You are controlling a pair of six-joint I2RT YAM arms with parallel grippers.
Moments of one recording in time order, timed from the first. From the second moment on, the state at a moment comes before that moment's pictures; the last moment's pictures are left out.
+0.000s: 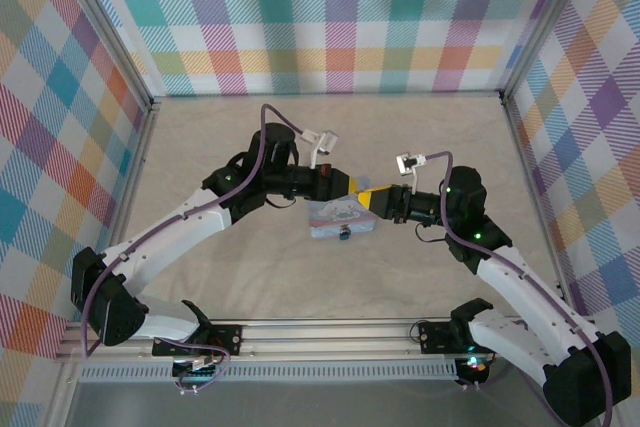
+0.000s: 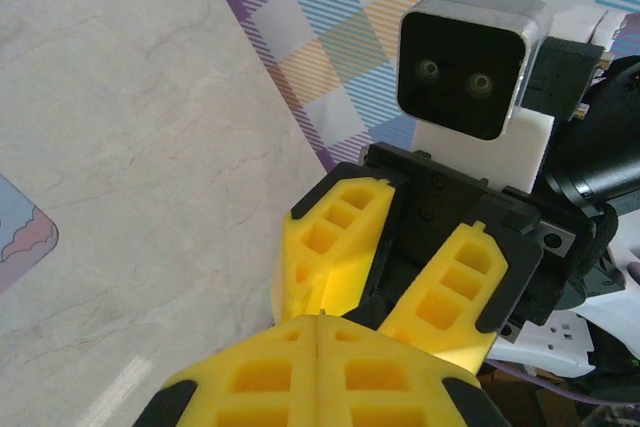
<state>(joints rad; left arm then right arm) -0.73 1.37 1.24 -0.32 0.64 -0.70 0.44 0.89 0.65 0.09 -0.83 0.73</state>
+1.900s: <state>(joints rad) -0.72 1.36 1.20 -0.25 0.65 -0.74 0.43 0.83 0.63 0.10 -0.86 0.72</state>
